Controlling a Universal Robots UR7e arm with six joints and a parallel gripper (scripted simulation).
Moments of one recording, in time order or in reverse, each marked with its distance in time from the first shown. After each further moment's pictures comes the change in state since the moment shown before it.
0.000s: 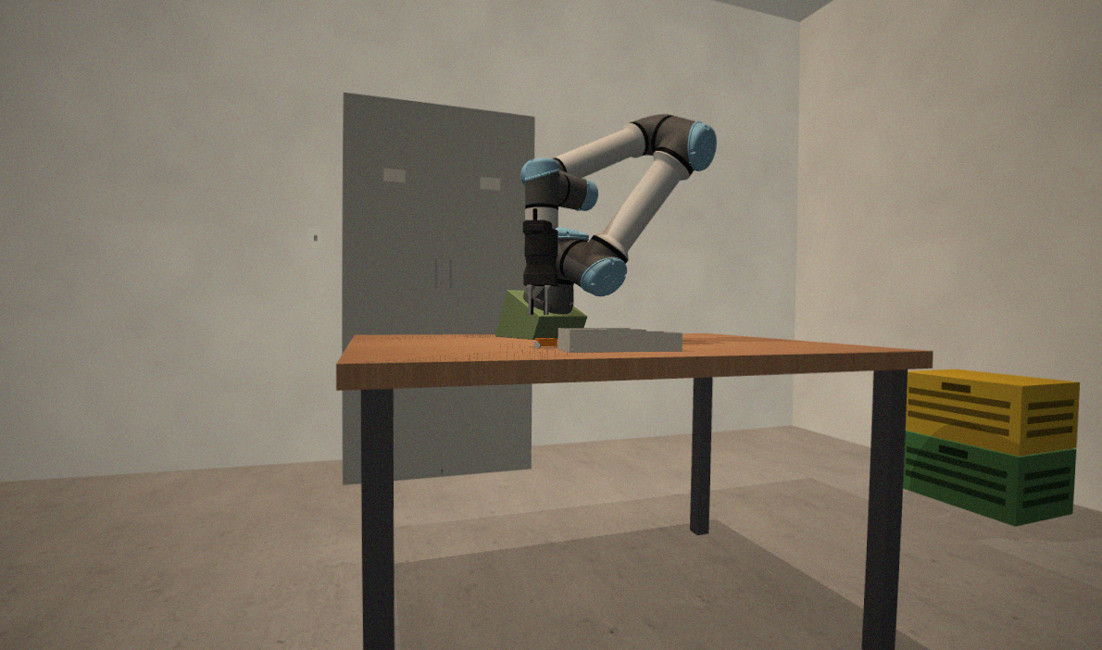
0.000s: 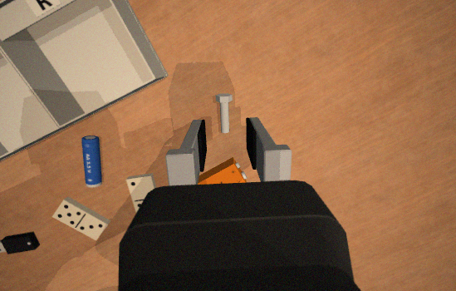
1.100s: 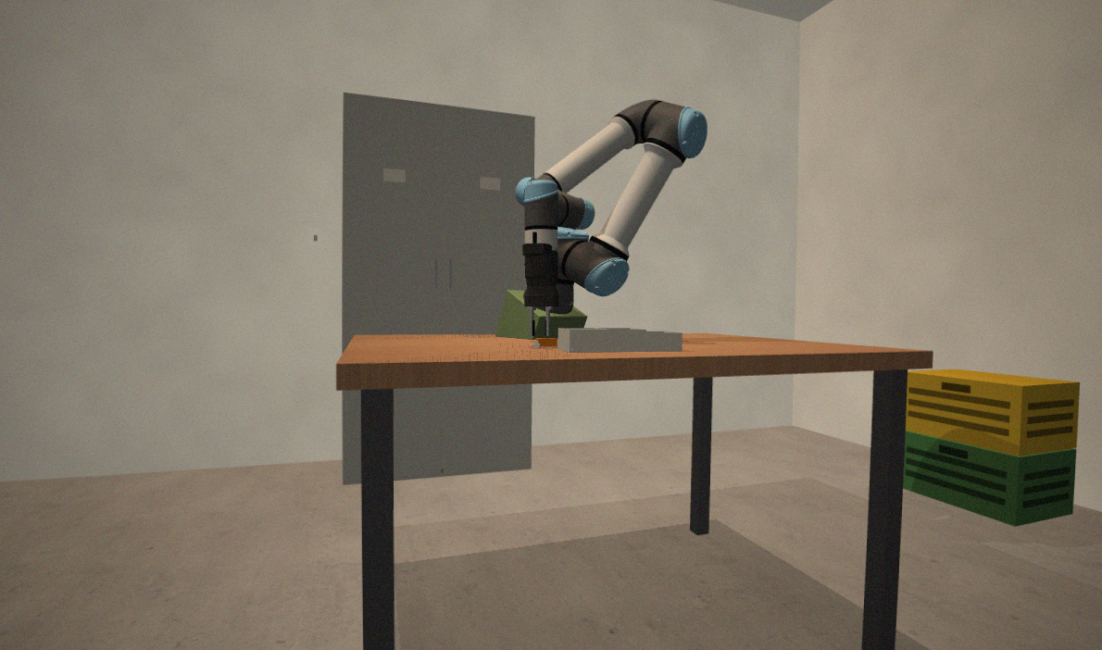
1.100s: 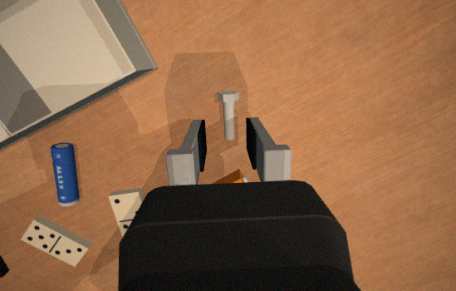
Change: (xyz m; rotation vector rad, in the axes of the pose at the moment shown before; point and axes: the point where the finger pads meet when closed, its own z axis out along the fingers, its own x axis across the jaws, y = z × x) arm -0.002 0.007 0.047 -0.013 -0.016 0.003
